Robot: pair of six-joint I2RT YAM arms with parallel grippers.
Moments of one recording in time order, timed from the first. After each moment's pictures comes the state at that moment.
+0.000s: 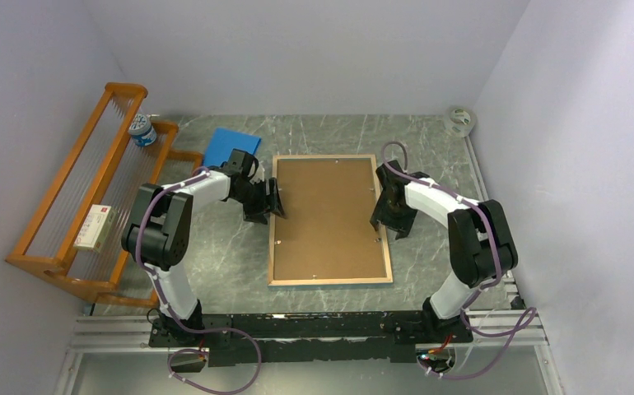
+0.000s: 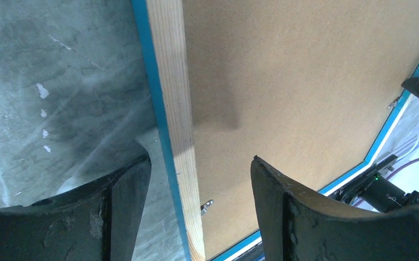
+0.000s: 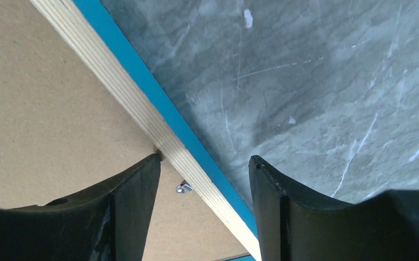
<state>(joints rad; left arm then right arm) -0.31 1.82 1.11 -0.46 0.43 -0.44 0.32 1.65 1.01 -0.74 0.17 0.77</state>
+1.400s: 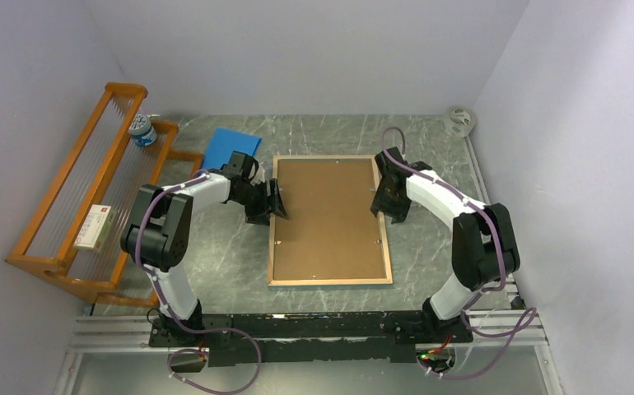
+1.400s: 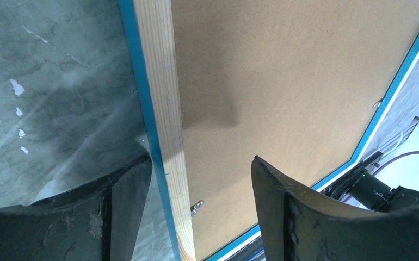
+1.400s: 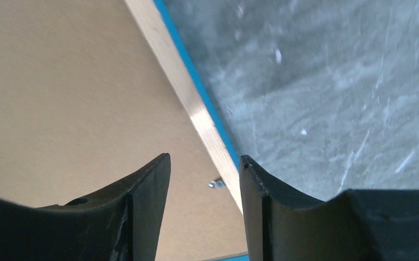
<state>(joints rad) -0.31 1.81 1.08 -0.41 0.47 -0.48 0.33 1.62 1.09 -0.78 0.18 0.73</state>
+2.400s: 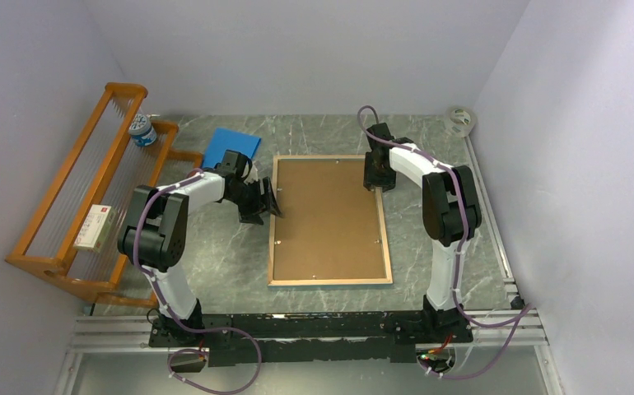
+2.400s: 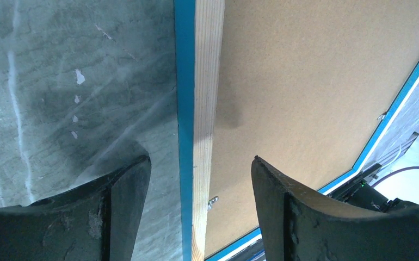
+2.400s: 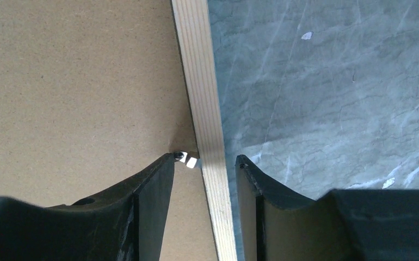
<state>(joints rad) -0.27 1.80 1.08 -0.44 0.45 -0.48 0.28 2.04 1.50 -0.65 0.16 0.37</state>
